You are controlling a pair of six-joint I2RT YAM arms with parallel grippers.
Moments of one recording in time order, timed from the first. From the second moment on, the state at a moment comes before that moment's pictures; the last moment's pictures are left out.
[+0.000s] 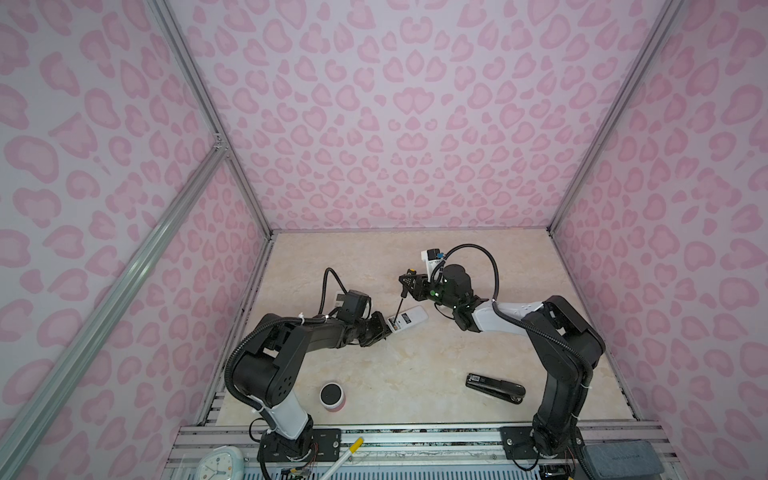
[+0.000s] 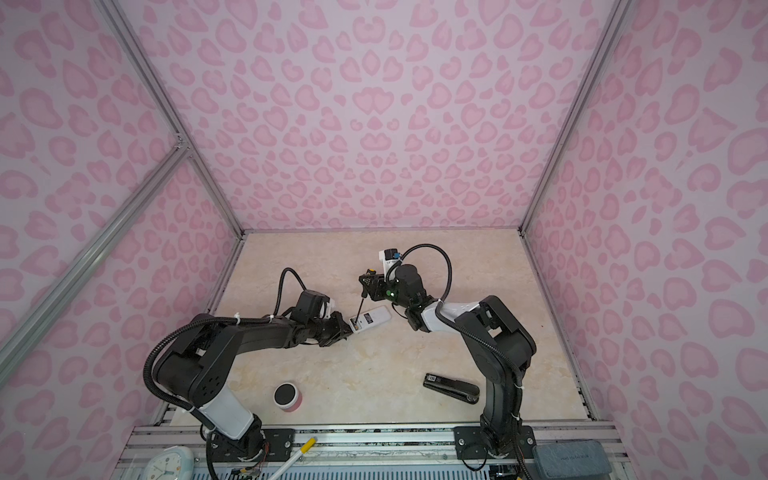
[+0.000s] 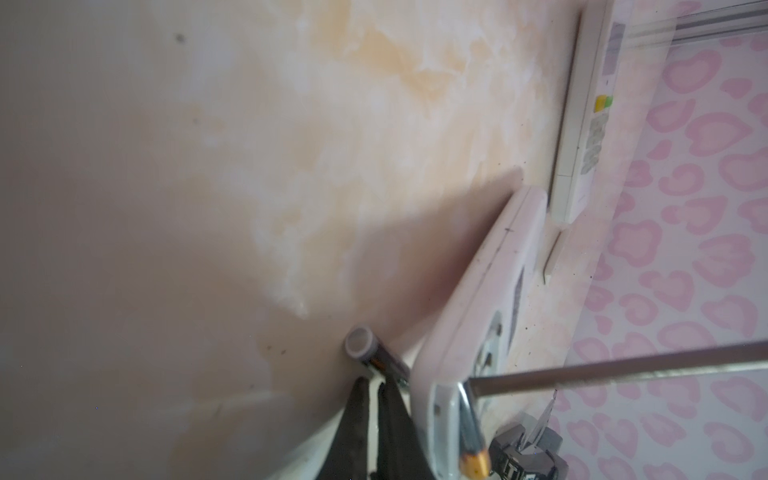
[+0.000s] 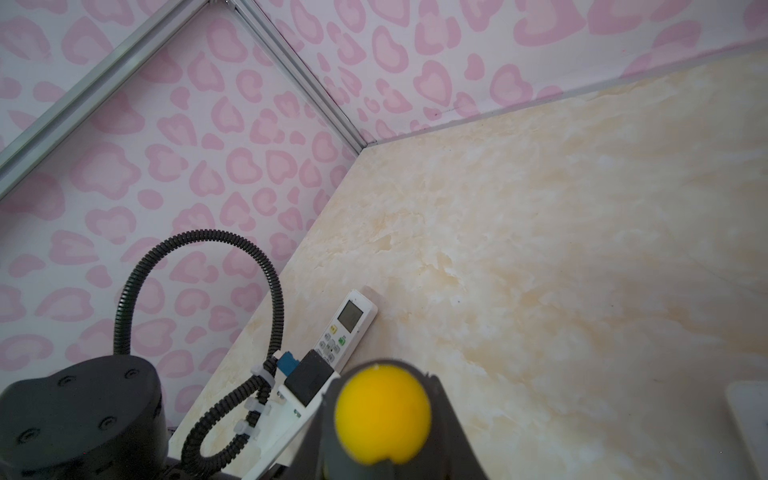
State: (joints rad) left arm -0.44 1.69 0.69 0.08 0.47 -0.92; right arm 0.60 1.86 0.97 0.64 -0.32 0.62
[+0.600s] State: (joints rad) left arm -0.50 1.71 0.82 0.02 0.47 -0.91; right arm 0.54 1.83 0.93 0.63 -0.30 0.60
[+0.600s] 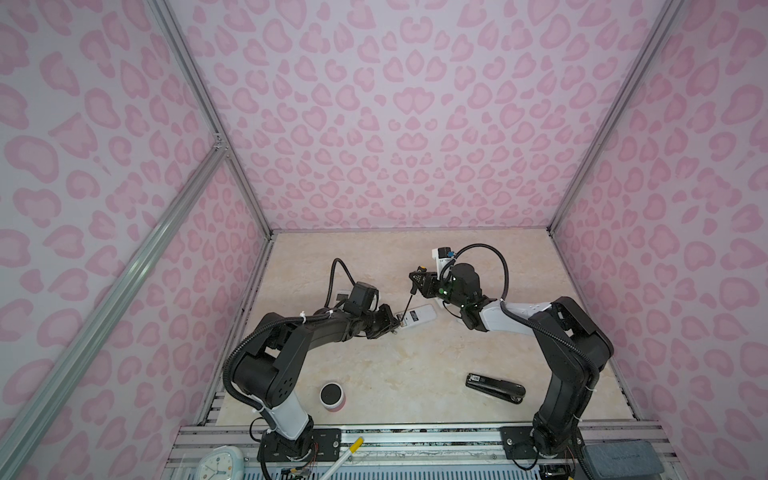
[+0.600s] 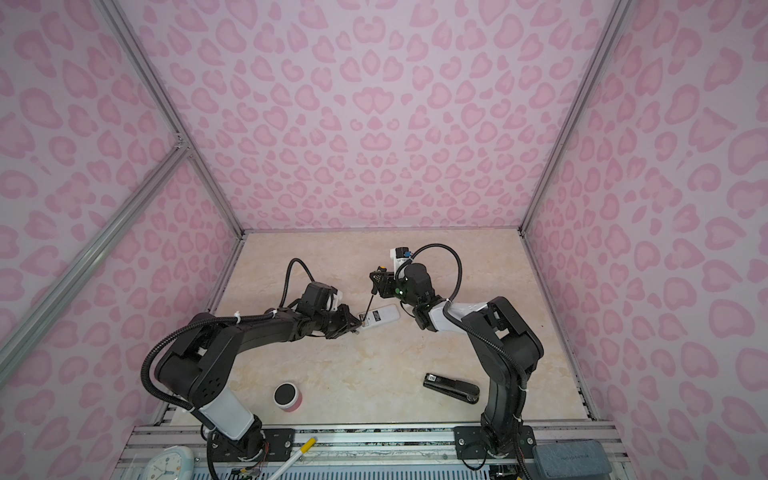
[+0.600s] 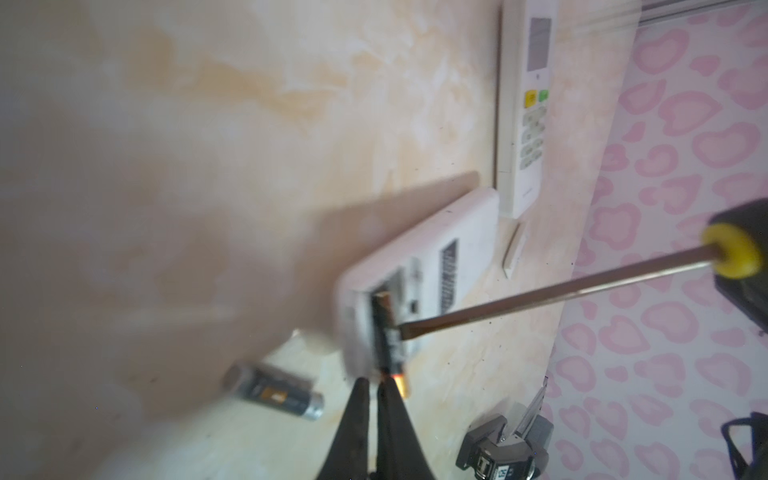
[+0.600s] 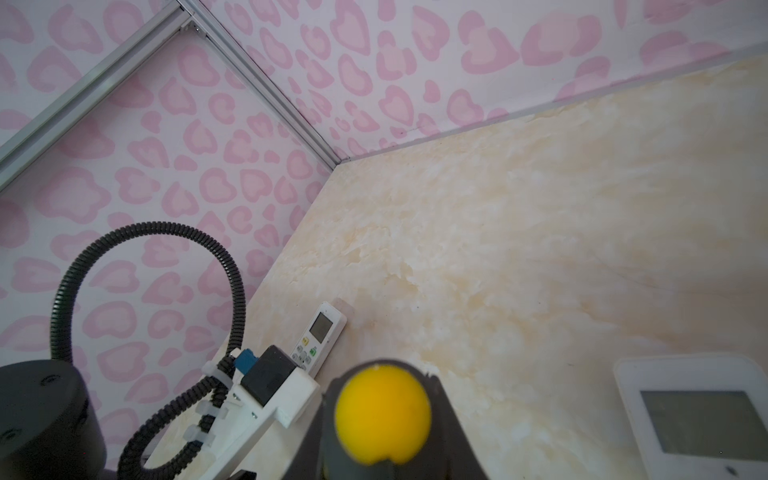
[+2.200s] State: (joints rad) left arm -0.46 1.74 0.85 -0.09 0.43 -0.83; right arm 0.65 1.84 1.04 0.43 -0.21 0.32
